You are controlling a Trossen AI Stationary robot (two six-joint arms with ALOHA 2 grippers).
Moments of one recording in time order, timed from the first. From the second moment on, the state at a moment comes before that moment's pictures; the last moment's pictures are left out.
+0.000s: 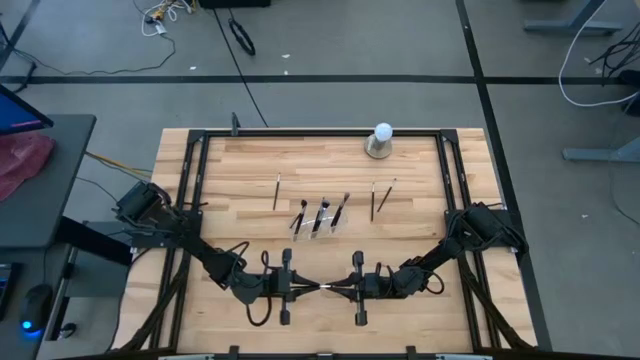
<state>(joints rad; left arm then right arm) -0.63 1.75 0.82 0.75 -0.66 -0.13 0.64 2.05 0.77 1.46 0.59 -0.06</state>
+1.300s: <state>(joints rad) -0.51 1.90 0.82 0.60 -0.38 -0.19 0.73 1.91 0.69 1.19 0.86 0.11</state>
